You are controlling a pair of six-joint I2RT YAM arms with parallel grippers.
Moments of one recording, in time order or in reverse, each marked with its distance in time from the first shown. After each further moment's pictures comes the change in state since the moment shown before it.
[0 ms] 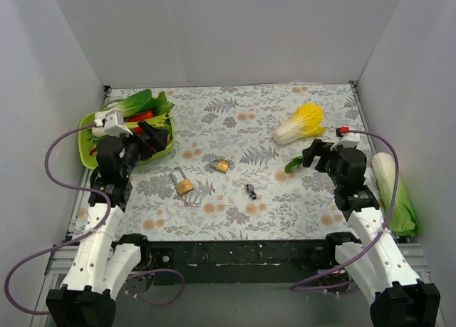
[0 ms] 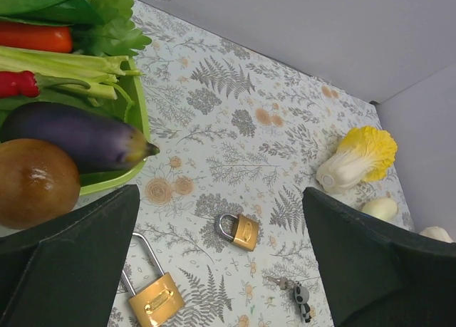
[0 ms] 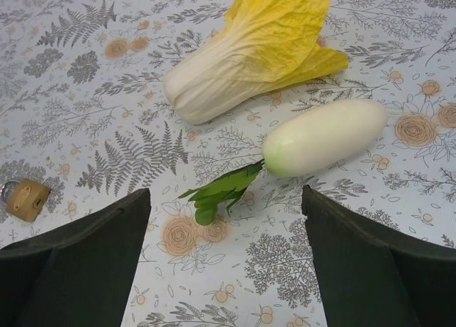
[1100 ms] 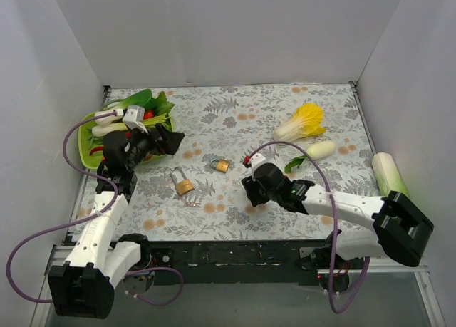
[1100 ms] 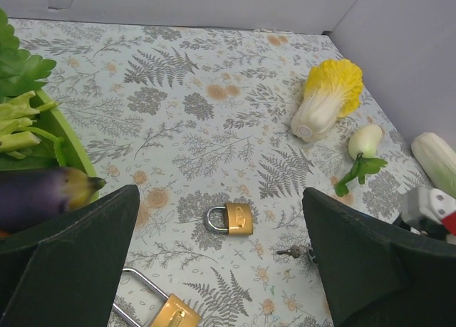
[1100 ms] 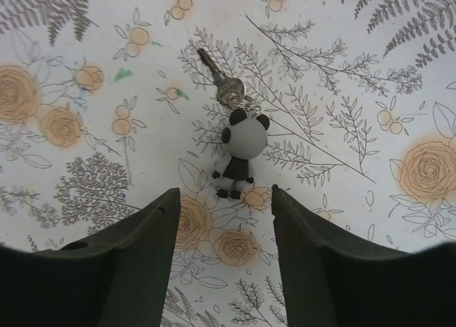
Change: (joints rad) left arm -0.012 0.136 -0.027 0.208 0.284 0.199; right arm 0.806 0.492 0.119 -0.075 0.148 0.006
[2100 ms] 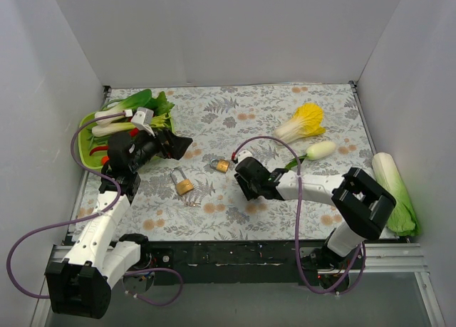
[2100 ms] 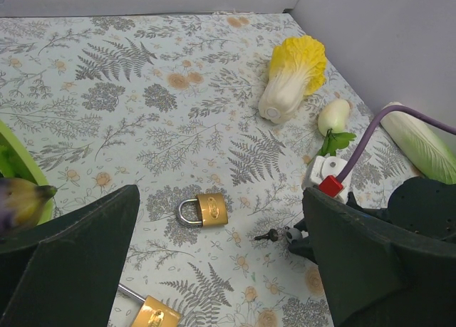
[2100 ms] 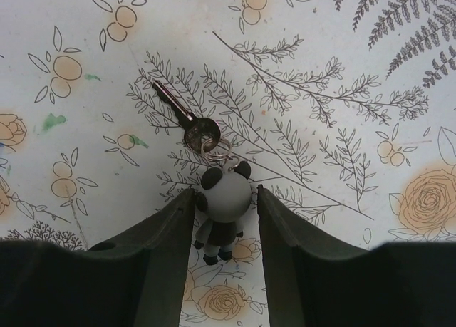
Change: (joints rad) left arm -0.053 0.012 -0.021 0.048 0.103 0.004; right arm -0.002 0.356 0.205 -0.089 0.110 0.010
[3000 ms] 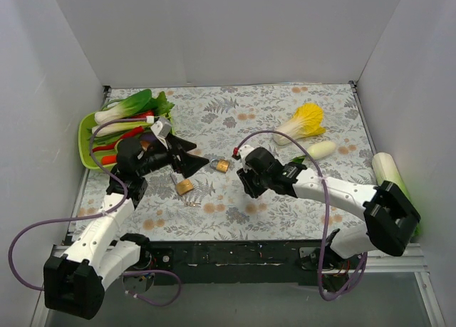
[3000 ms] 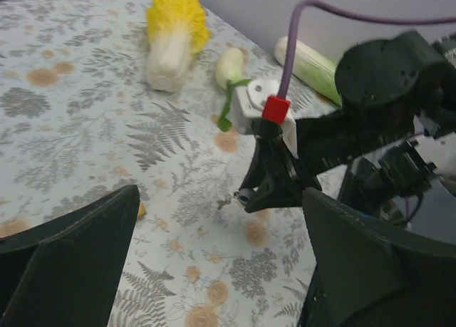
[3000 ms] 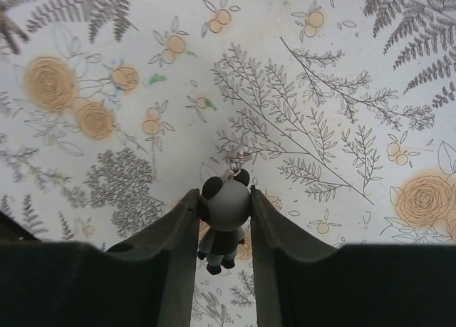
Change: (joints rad) left arm -0.086 -0.001 -0.056 0.106 0.261 0.008; right arm -0.039 -0.157 0.030 -0.110 -0.208 -0.089
